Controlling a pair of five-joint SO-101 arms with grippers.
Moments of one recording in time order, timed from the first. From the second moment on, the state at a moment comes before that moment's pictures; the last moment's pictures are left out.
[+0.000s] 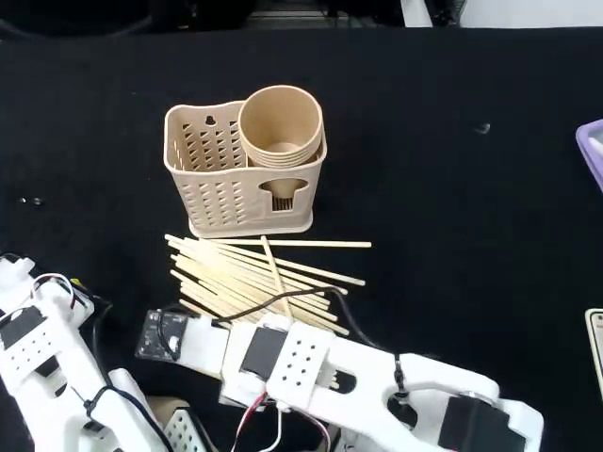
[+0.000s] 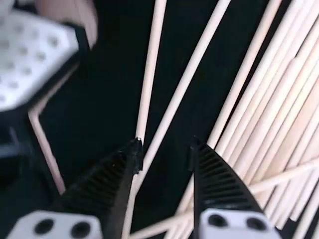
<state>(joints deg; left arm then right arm) -47.7 -50.9 73.5 46.3 6.7 -67.6 -26.2 55.9 59.1 11.0</state>
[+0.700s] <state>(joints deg) -50.5 -50.9 73.5 46.3 6.7 -63.8 -10.3 54.0 49.5 10.9</state>
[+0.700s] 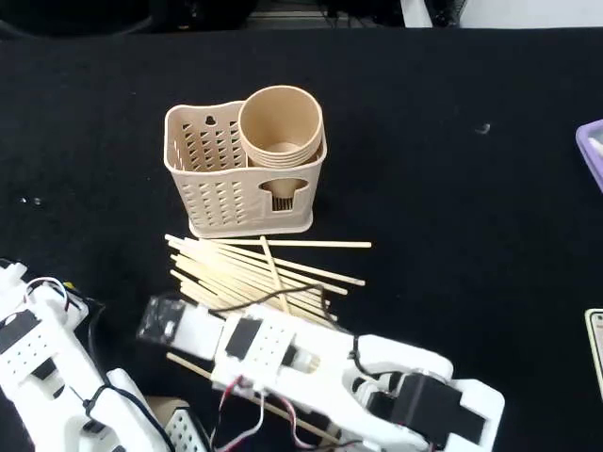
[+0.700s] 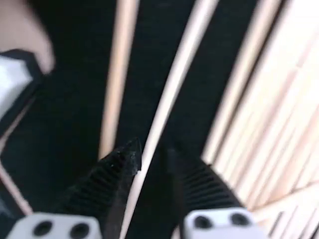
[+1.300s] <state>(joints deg) -50.5 -50.9 73.5 46.3 6.7 -61.5 -25.6 52.9 63.5 17.5</state>
